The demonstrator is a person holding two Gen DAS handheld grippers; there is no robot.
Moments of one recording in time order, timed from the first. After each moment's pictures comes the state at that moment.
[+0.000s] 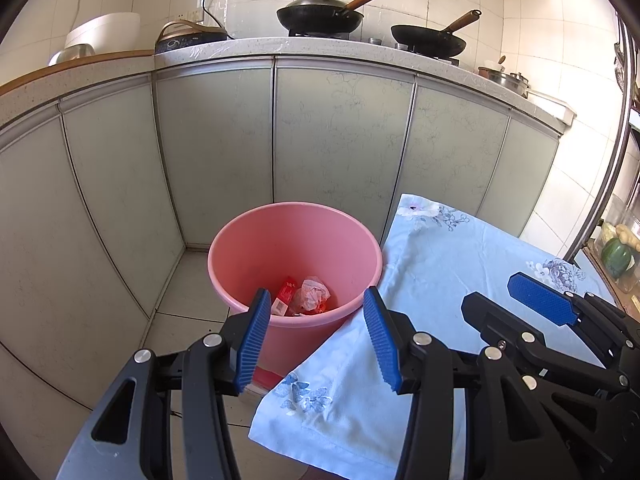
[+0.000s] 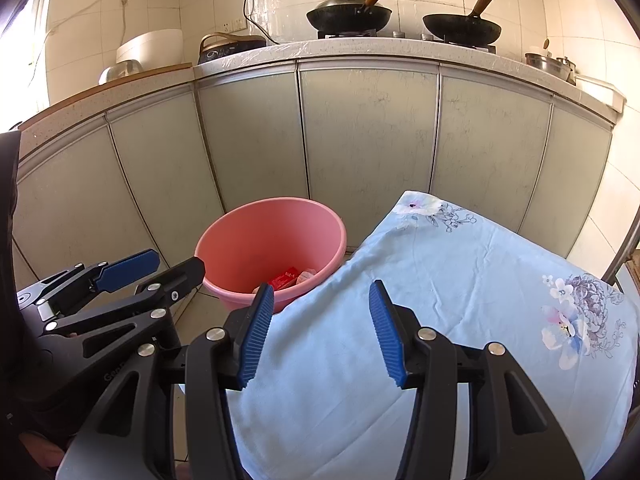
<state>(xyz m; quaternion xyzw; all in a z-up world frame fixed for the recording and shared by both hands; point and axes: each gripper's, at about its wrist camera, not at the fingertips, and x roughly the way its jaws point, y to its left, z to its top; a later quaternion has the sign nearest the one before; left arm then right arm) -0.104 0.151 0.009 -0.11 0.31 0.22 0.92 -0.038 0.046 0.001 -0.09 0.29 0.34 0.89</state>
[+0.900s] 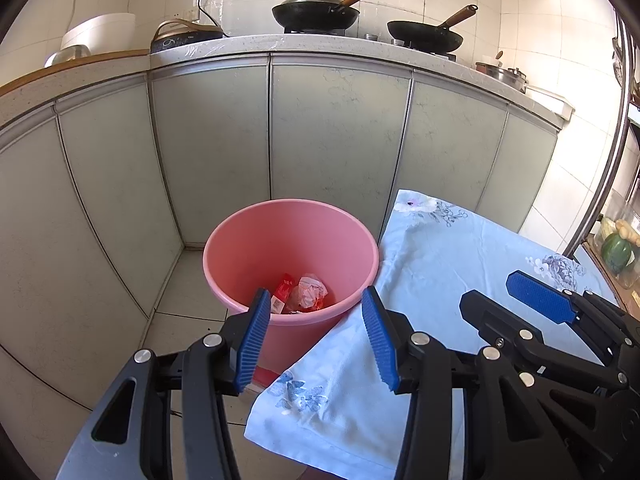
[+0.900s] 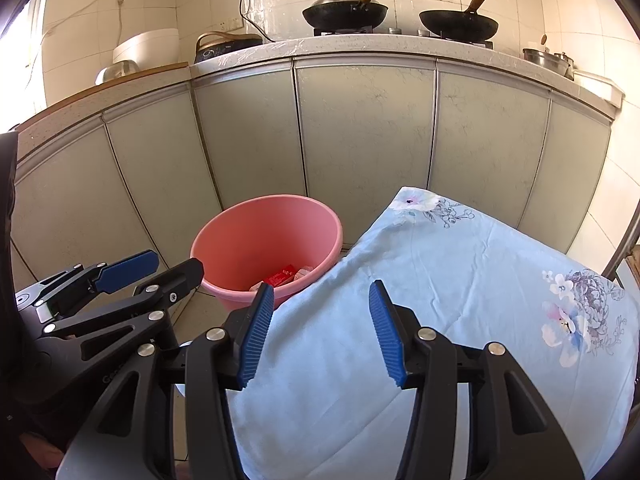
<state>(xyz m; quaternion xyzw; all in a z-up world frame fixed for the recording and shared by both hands) -0.097 0.150 0.006 -0.11 0.31 0.21 0.92 -0.035 0.043 -0.003 -0.09 0.30 0.34 0.89</state>
